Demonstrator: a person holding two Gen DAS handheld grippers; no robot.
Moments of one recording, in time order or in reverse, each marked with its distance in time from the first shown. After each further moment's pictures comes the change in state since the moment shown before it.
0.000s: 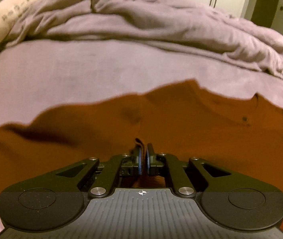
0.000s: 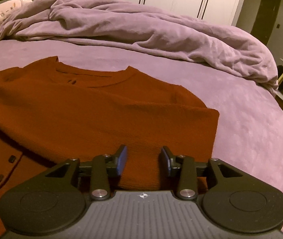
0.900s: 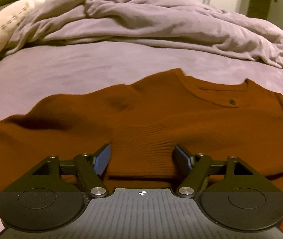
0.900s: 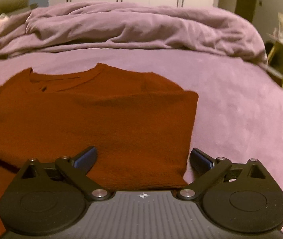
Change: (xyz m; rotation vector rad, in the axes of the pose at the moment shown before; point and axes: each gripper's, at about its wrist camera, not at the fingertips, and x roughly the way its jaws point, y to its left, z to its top) left arm -0.016 -0.024 -0.025 0.048 -0.019 0.034; right arm 0.014 -0.044 -0.012 0.184 0.016 -0.009
